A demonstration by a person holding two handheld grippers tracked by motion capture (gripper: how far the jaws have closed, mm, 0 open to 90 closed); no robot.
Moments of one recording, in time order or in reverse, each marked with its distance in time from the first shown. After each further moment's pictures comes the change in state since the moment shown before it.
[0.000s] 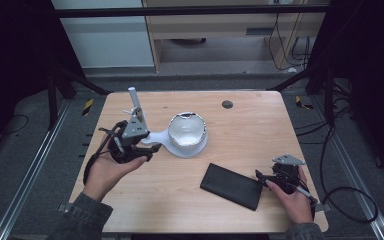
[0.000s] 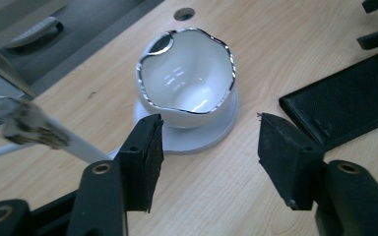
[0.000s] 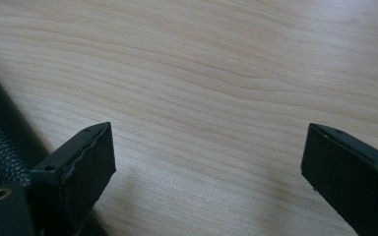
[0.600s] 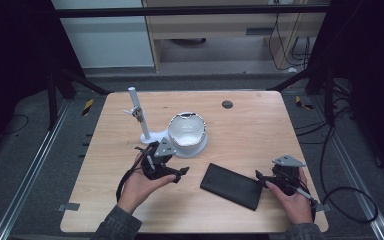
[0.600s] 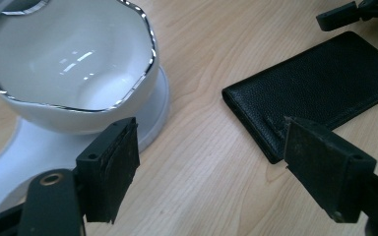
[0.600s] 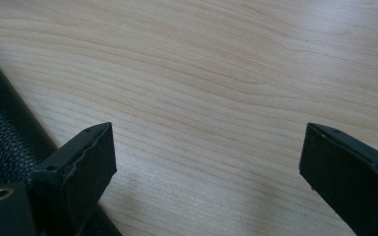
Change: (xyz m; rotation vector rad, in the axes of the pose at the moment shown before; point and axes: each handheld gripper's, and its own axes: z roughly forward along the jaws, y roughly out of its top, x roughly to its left) left arm -0.047 -0.027 0.081 -0.005 -0.155 -0.031; right arm 0.004 0.000 -0.006 -0.019 -0.011 -0.021
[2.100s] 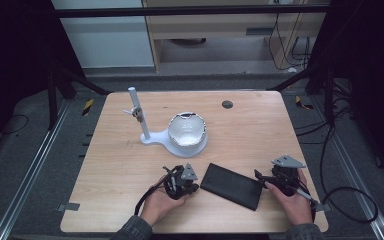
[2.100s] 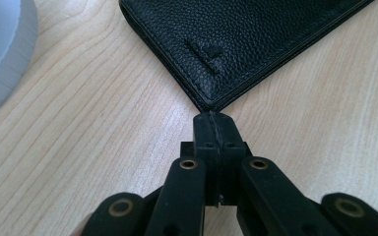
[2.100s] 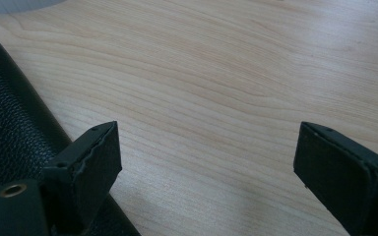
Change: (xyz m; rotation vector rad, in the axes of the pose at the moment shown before) left arm -0.042 -0.034 0.064 0.188 -0.147 0.087; right arm 0.005 0.003 -0.006 -0.033 0.016 -0.020
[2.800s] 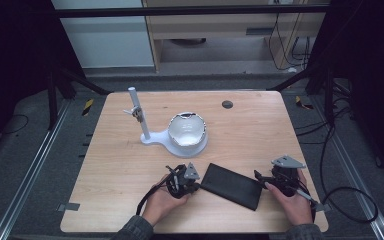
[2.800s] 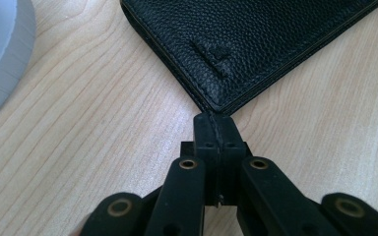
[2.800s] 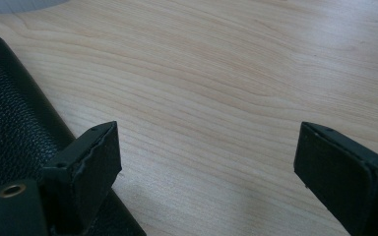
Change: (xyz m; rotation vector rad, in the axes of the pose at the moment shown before) left arm 0.002 0.002 0.007 0.002 0.007 0.000; right arm 0.001 0.000 -0.001 0.001 0.012 0.003
